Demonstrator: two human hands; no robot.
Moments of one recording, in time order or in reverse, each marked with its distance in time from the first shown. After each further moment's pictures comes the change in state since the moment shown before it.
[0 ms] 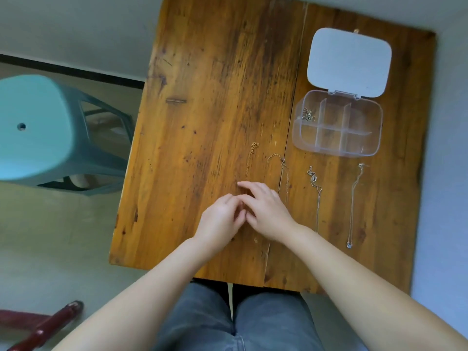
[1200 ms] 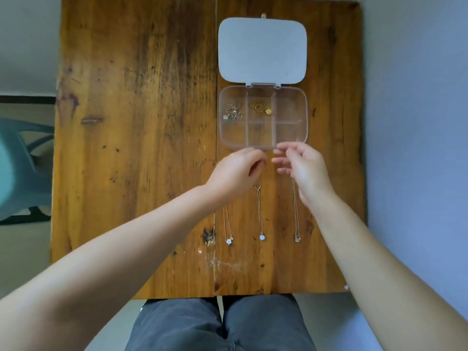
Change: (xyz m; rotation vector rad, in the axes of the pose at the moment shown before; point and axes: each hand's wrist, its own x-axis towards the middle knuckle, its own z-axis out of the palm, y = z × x) left_hand 0.140 0.126 0.044 -0.055 -0.073 0.340; right_hand -0.046 0.121 -0.125 1.059 0.606 0.767
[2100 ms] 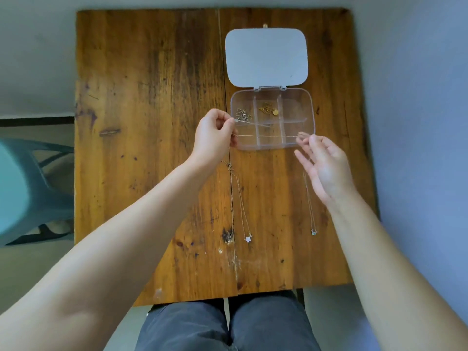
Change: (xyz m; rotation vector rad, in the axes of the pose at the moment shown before) left_hand 0.017 -0.022 -0.068 -0.582 0.257 -0.554; right_hand -0.030 -0.005 -0.002 0.298 0.009 -0.130
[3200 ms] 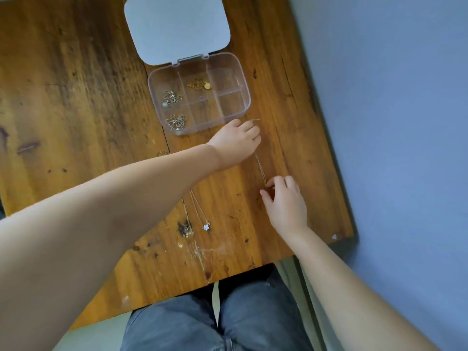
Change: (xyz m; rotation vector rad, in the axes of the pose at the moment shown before) left_hand -0.003 -0.037 0.145 1.542 -0.685 1.215; right_hand -0.064 0.116 -0.068 -1.099 0.162 -0.077
